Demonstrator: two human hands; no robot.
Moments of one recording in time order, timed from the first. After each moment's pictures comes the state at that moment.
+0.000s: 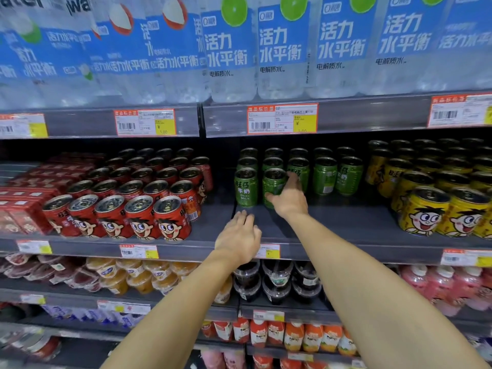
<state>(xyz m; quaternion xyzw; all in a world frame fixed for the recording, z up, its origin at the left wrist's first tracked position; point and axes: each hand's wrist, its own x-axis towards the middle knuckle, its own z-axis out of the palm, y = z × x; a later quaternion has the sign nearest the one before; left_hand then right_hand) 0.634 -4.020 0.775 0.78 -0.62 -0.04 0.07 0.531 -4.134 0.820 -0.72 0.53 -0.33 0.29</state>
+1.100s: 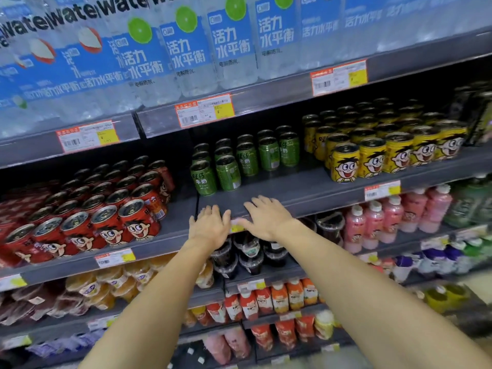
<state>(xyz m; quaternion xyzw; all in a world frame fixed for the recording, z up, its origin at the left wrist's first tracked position) 0.593 -3.989 0.799 0.82 -0.57 -0.03 0.04 0.432 -4.045 0.801 -0.90 0.42 -0.03 0.05</state>
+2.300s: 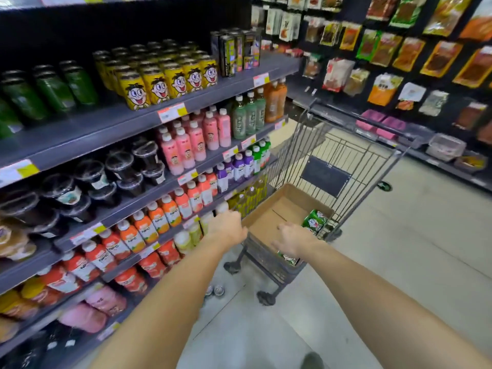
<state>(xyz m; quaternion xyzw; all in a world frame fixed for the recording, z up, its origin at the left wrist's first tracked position) 0.190 -3.785 0.702 0.52 -0.84 -0.15 -0.06 0.007 -3.710 0.671 -0.62 0.75 0.07 0.22</state>
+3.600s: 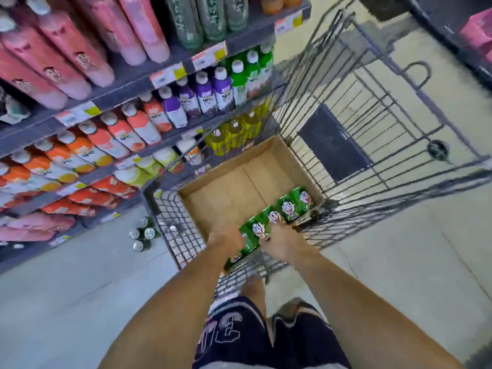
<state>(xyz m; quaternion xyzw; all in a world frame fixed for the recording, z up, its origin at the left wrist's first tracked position) -0.124 -3.881 0.491 0.67 -0.58 -0.40 -0.24 -0.272 -3.860 0.508 -0.58 0.66 0.18 0.43</state>
